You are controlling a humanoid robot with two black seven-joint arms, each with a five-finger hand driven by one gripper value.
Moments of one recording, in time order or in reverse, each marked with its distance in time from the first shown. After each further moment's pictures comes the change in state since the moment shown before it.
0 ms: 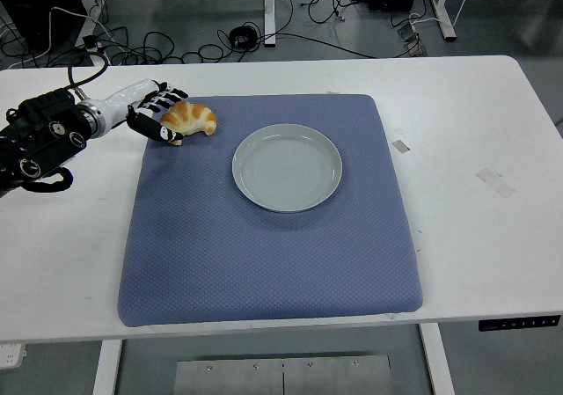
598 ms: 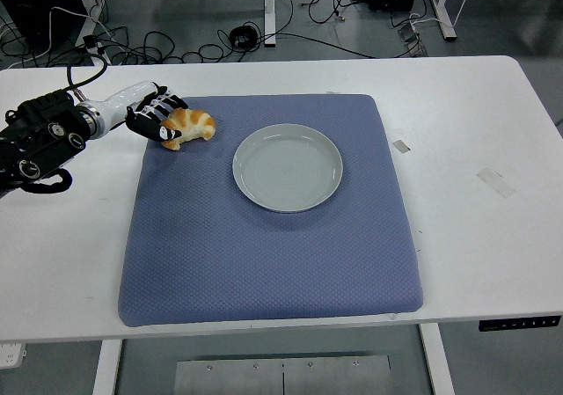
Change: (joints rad) left arm -0.004 0.002 0.001 0.000 0.000 -0.009 -0.001; right arm 0.000 0.000 0.000 0.000 0.000 0.000 0.000
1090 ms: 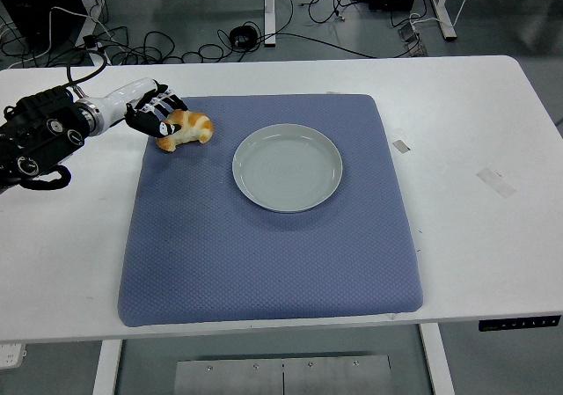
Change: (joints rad) left arm -0.009 0.003 0.000 0.000 0.000 -0.002 0.000; right arm 0.000 0.000 0.000 0.000 0.000 0.000 0.000
